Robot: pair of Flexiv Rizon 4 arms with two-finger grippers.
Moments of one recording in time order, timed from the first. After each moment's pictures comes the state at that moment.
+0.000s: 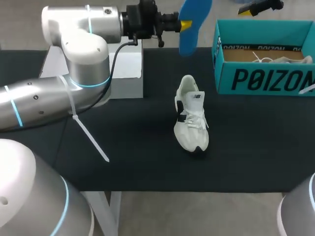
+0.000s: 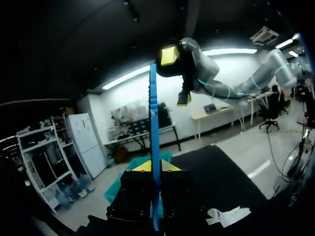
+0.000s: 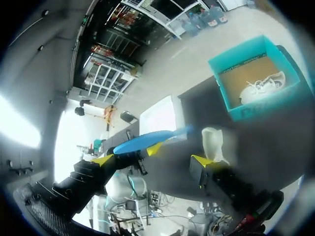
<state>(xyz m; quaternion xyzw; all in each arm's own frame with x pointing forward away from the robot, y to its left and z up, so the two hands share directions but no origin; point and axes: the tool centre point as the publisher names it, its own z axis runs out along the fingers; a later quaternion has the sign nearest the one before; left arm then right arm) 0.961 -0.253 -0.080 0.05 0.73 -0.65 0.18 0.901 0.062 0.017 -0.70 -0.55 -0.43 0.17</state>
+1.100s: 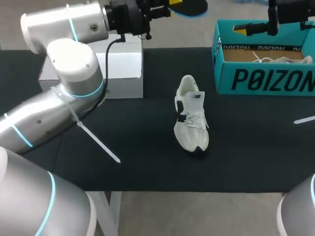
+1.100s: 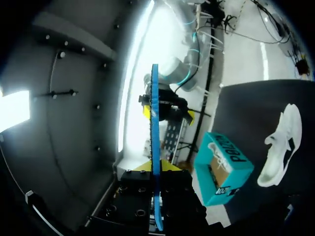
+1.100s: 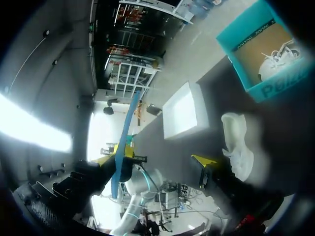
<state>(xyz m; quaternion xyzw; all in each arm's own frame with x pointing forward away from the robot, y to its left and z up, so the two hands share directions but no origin) 0.939 -0.216 0.003 0.38 0.57 -0.50 0.53 0.895 0.055 -0.014 -0.65 -0.49 -0.49 0.31</state>
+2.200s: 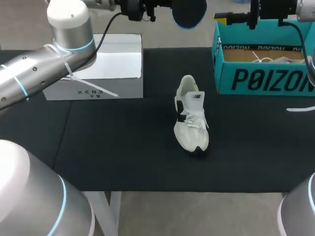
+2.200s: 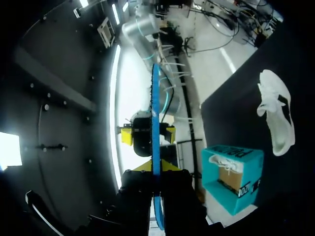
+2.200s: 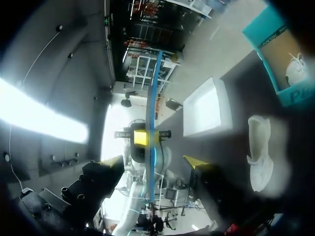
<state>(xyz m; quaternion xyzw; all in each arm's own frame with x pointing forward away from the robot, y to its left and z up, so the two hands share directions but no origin) 0.960 -0.250 -0.002 0.56 0.43 -0.51 0.48 0.909 0.098 0.006 -0.59 -0.50 -0.53 0.35</state>
